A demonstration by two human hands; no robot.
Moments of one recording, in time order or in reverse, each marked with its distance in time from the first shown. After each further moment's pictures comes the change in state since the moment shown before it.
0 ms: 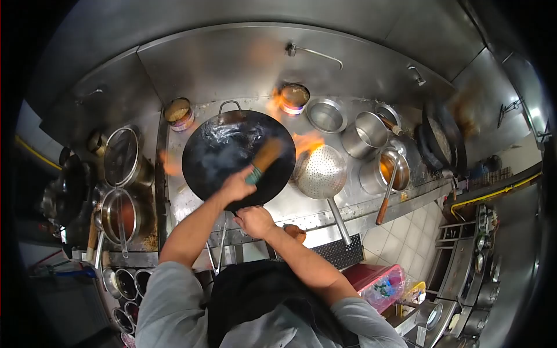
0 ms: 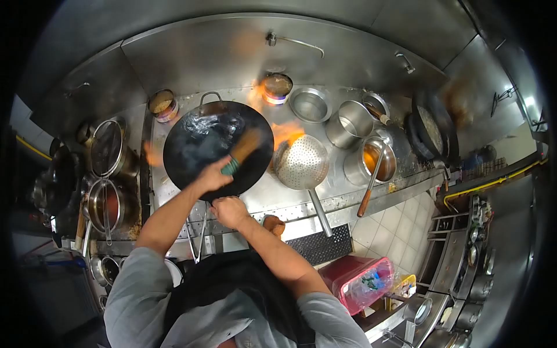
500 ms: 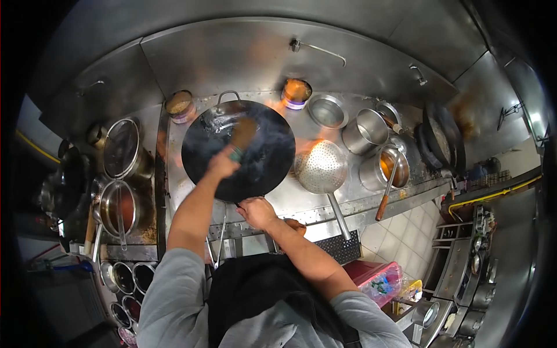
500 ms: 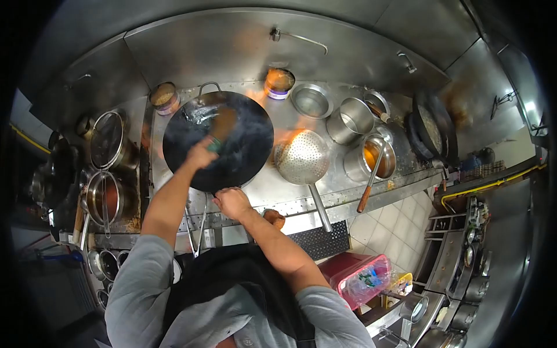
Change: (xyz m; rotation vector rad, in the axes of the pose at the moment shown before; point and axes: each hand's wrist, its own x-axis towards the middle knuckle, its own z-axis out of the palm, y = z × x) left_hand 0.041 -0.048 -0.029 0.091 0.178 -0.209; right_hand 0.003 0.013 0.015 0.005 0.061 -0.037
